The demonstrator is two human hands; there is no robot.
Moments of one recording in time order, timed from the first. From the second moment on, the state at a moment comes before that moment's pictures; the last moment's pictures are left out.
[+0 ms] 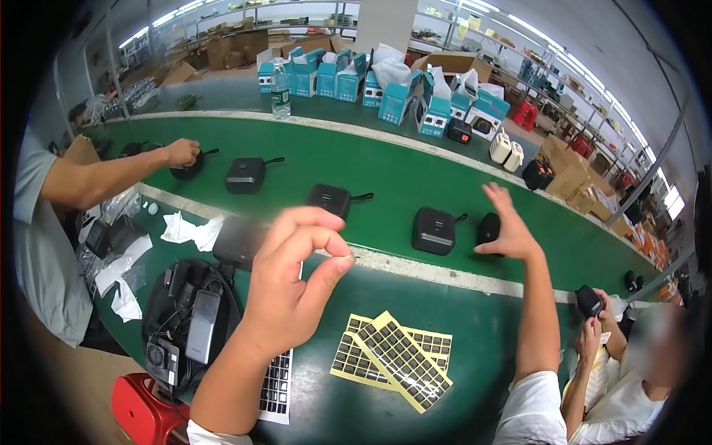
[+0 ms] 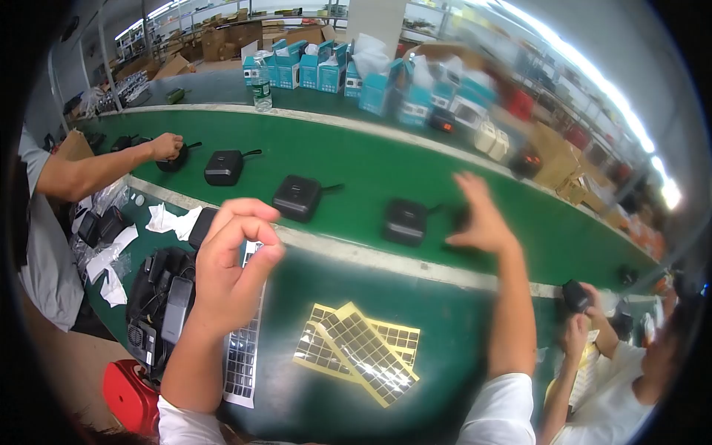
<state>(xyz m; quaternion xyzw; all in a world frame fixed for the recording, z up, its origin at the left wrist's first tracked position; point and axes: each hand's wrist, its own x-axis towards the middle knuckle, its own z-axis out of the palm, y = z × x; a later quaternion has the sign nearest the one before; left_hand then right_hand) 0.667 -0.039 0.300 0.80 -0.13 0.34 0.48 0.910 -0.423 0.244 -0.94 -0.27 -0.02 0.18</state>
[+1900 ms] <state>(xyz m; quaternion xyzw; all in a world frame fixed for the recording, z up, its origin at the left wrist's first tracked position) 0.656 -0.075 0.294 0.84 -0.15 0.42 0.30 0.734 -0.254 0.253 -0.48 -0.25 0.25 0.80</state>
